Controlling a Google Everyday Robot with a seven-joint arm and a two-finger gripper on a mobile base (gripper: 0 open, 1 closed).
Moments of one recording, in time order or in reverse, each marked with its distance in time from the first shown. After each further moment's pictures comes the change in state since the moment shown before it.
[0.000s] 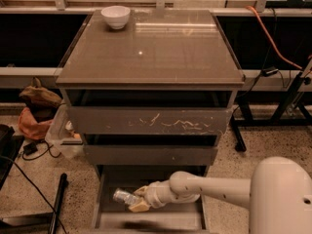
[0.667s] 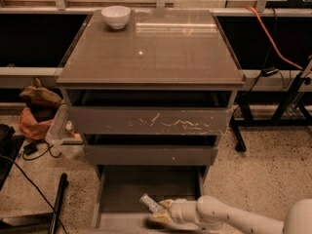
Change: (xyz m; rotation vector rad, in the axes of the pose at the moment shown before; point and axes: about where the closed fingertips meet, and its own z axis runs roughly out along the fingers) arm 0.124 -0.013 -0.038 0.174 -0.078 0.244
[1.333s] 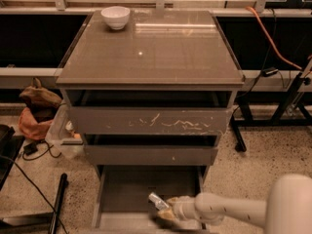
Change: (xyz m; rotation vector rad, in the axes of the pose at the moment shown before) arm 0.024 -0.031 -0.014 0.134 0.144 0.038
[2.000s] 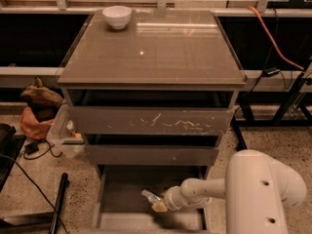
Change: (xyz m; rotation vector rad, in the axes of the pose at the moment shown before) arm -0.015 -0.017 0.046 -0.036 0.140 -0.049
